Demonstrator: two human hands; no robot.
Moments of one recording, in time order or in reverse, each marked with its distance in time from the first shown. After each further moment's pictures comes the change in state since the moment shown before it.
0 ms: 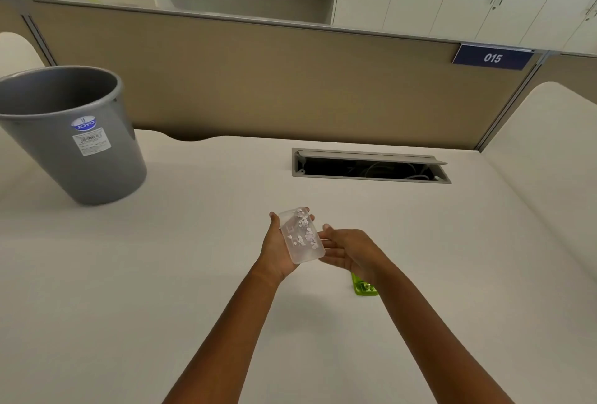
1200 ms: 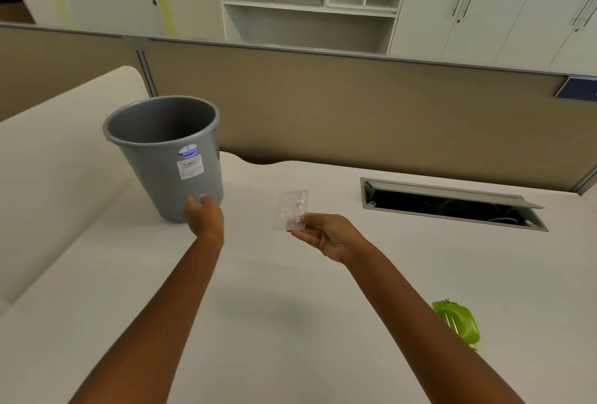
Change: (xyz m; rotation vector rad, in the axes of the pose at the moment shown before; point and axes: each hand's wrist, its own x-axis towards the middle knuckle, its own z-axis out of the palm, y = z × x) left_hand -0.052 0.237 -0.110 0.626 1.101 0.724; right_hand 0.065 -0.060 0.187 0.266 -0.183 0.047
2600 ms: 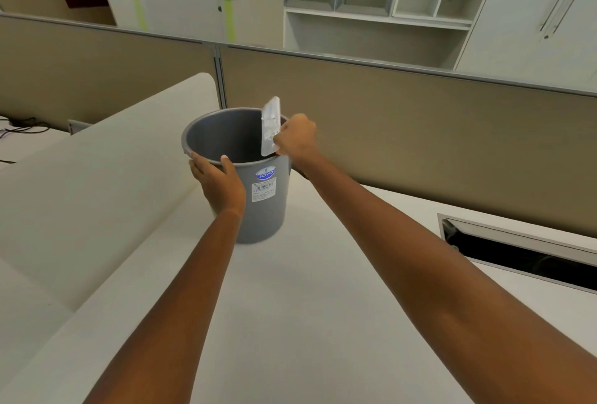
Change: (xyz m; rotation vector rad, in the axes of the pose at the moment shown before) left_hand 0.115 0.063 -0.036 0.029 0.217 0.340; right_hand 0.130 -0.067 0.243 -1.076 0.179 -0.643
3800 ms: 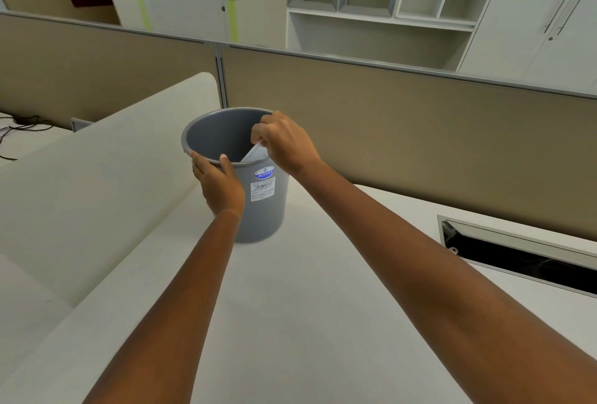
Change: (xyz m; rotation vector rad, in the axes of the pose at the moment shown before) left_hand -0.002 -0.001 0.000 0.037 0.004 0.010; right_hand -0.005 0.010 -0.001 -0.652 -0.002 -0.858
